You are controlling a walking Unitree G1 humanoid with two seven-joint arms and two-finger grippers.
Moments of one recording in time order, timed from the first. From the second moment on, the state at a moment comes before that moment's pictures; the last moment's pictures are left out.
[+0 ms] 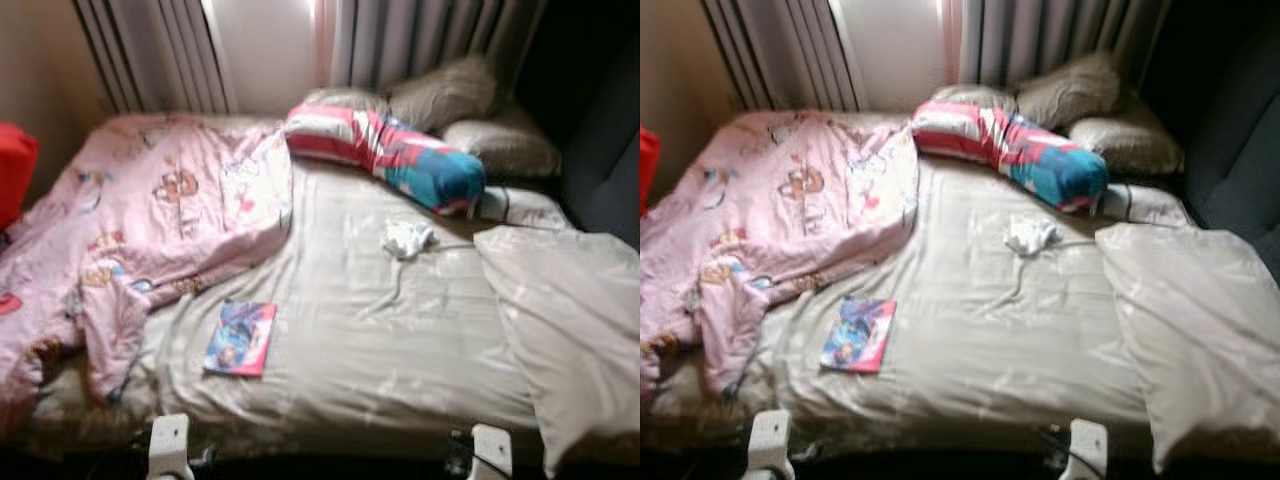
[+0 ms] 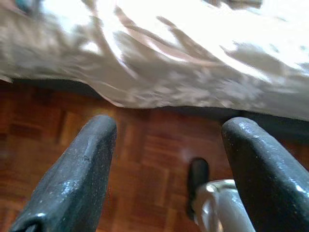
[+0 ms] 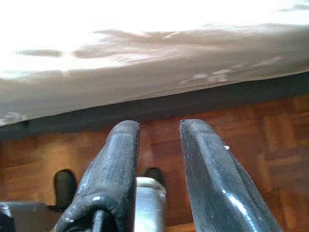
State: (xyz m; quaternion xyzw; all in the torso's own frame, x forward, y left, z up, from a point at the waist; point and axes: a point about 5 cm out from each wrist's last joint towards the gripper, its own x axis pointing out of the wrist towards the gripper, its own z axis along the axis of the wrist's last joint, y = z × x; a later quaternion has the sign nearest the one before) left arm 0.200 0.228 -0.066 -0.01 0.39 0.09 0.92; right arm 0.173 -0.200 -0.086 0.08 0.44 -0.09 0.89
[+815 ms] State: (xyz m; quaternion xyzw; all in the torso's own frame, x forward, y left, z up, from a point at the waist) left arm 0.202 0.214 -0.068 -0.02 0.39 0.08 0.92; right arm 0.166 -0.215 -0.087 0.05 0.45 -0.09 0.89
